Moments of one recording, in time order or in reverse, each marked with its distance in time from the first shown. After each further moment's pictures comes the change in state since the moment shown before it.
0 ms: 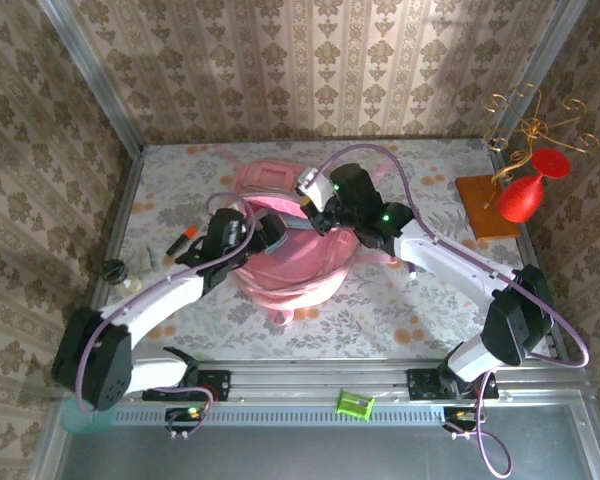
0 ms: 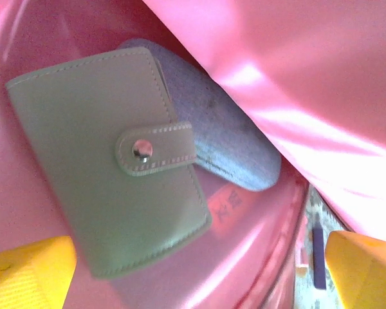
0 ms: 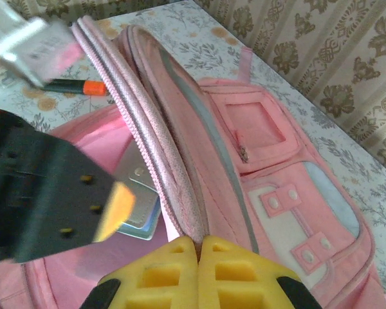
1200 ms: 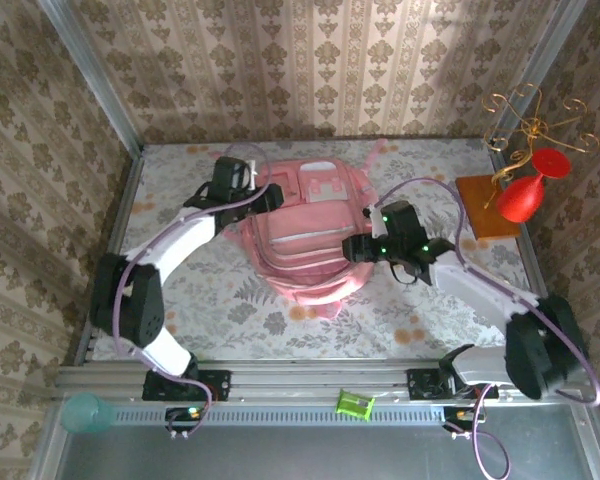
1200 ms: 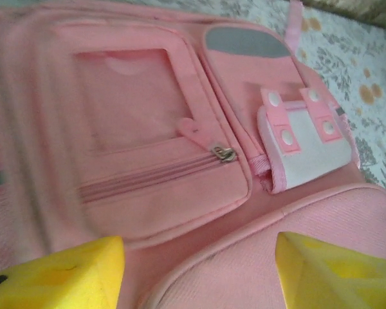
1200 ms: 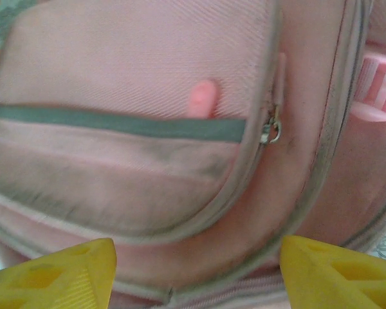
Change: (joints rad) left arm 0.131 0.433 0.510 -0.204 0.150 0.484; right arm -0.227 -0.168 -0.471 0.038 -0.147 0.599
